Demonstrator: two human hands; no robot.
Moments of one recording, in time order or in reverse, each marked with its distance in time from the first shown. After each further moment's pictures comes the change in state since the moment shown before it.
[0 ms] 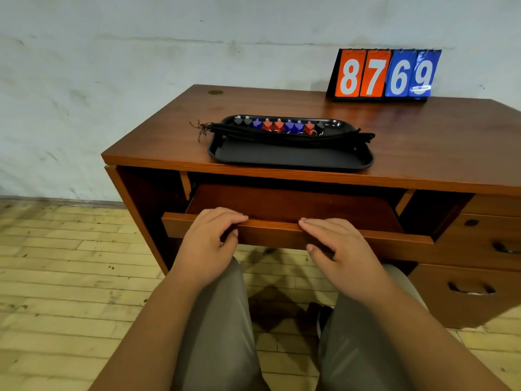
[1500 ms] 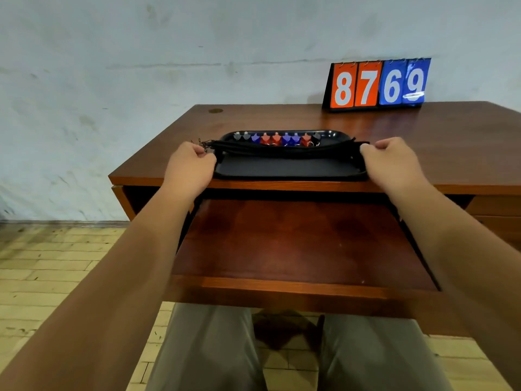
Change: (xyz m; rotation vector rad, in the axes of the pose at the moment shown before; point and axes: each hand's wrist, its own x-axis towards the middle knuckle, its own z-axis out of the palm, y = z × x) left_hand 0.142 0.017 -0.079 -0.140 0.194 -0.506; right_hand 0.118 0.014 -0.119 0.280 0.383 0.680
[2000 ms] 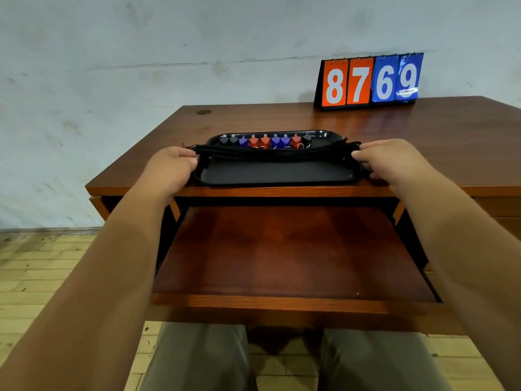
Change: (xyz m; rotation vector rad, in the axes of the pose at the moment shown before) left_hand 0.041 -0.010 0.003 -0.070 -0.109 -0.073; right_hand 0.040 0.005 -0.005 0.169 -0.137 0.143
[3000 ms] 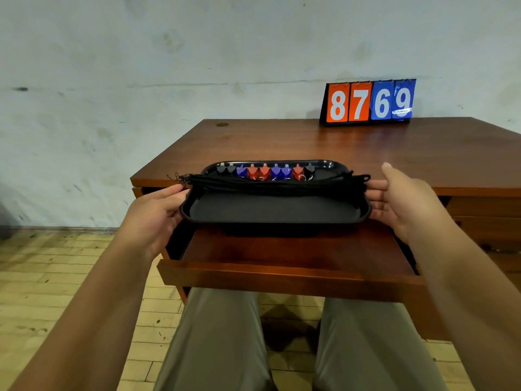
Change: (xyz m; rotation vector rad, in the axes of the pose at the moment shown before) left_hand -0.142 -0.055 -0.059 -0.765 -0.008 -0.176; right_hand -0.120 0.030 -0.018 0.409 -0.077 0.116
